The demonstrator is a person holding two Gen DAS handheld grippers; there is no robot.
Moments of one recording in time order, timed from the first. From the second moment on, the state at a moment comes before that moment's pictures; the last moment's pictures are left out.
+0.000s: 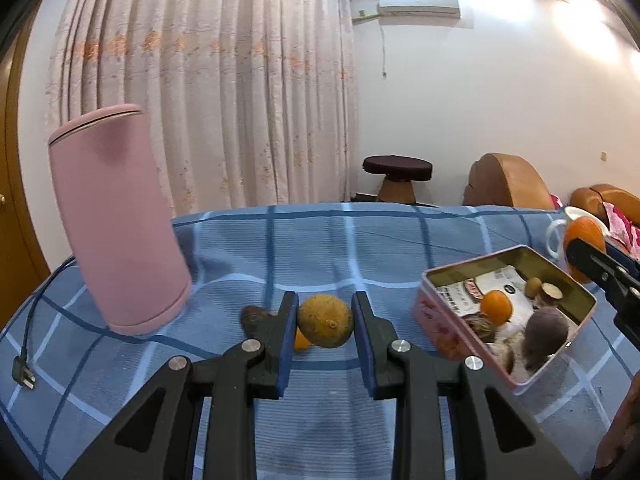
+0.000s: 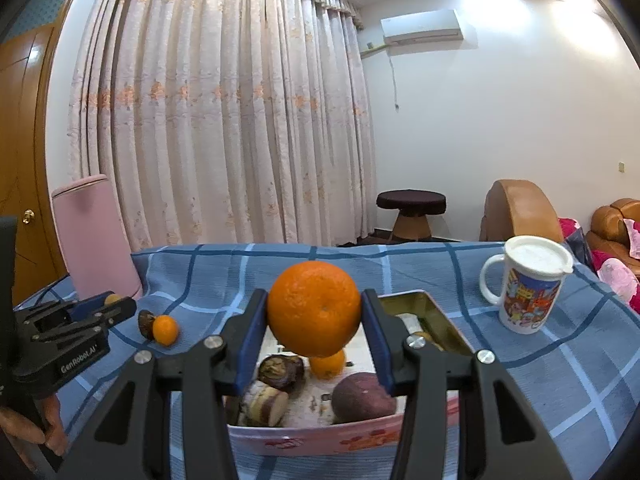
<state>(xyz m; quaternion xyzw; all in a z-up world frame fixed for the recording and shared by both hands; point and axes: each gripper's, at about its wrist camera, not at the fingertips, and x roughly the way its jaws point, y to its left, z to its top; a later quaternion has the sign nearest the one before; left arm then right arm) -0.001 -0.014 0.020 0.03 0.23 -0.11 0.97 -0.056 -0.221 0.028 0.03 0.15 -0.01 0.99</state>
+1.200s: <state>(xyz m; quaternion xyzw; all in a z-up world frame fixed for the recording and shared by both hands) -0.004 -0.091 0.037 0.04 0.21 -0.17 0.96 -0.057 -0.284 0.028 0.04 0.16 -0.08 0.98</state>
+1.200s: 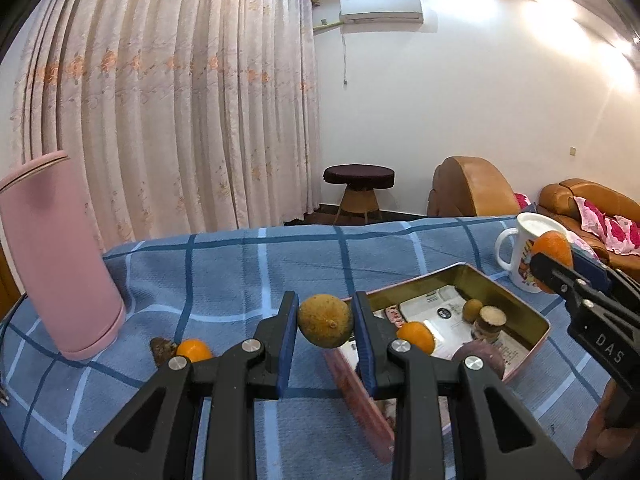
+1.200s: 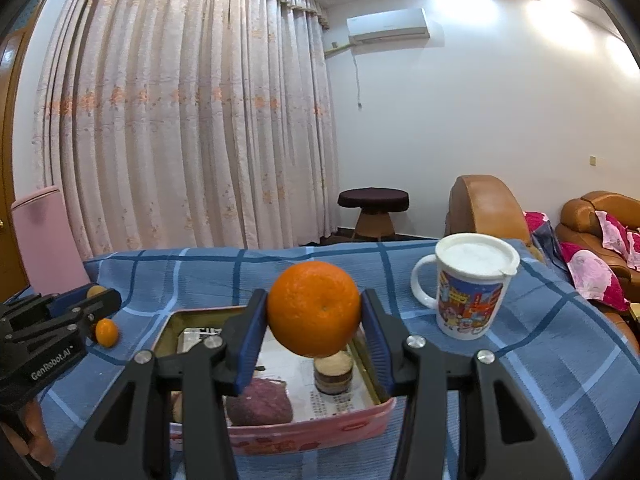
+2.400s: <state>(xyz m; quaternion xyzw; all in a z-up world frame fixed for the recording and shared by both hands) 0.037 -0.164 0.015 0.04 0.25 -0.19 0.95 0.009 -0.308 0.010 0.02 0.22 -0.13 0.97</state>
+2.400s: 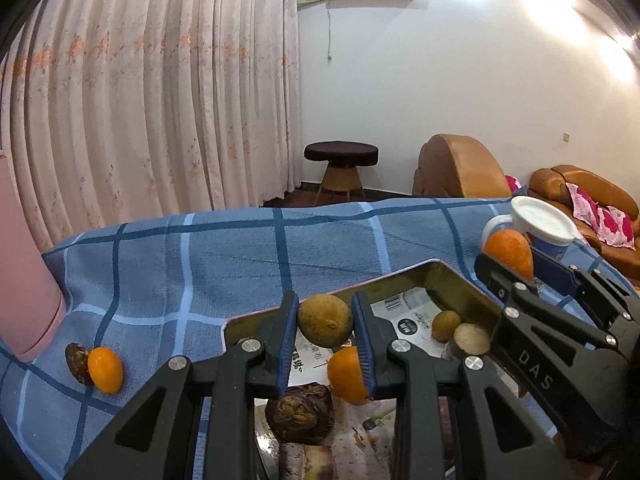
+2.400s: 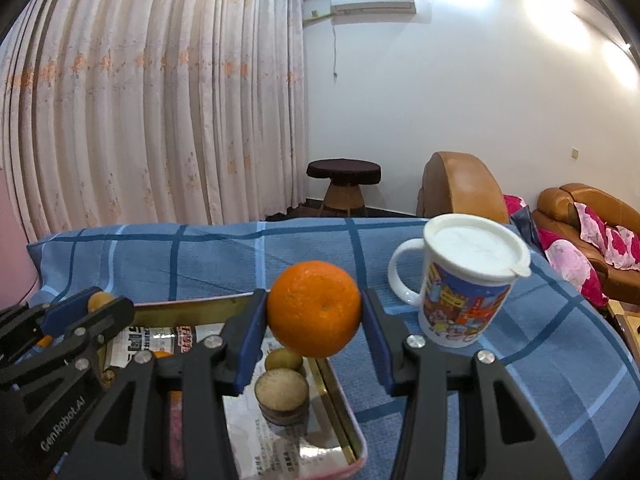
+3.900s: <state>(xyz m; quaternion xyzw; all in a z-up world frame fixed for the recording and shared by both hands) 0.000 -0.155 0.018 0.09 0.16 -0.09 0.98 -0.041 -0.301 0.028 0.05 0.08 -0.12 0.99</state>
